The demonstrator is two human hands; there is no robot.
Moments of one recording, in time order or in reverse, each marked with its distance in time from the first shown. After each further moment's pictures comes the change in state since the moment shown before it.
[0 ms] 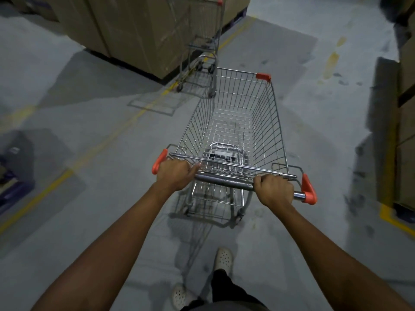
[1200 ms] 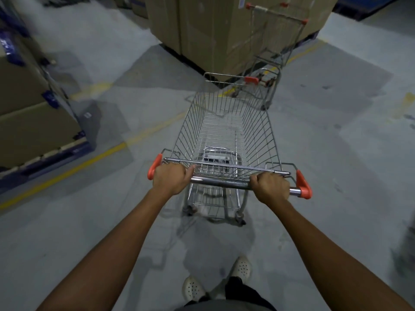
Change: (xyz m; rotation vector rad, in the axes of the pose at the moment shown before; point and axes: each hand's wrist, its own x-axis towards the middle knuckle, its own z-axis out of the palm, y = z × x) left_hand -0.154 -0.155 0.013 -0.057 0.077 -0.364; right_hand -0.047 -0.181 -0.013 0.018 0.001 -0.374
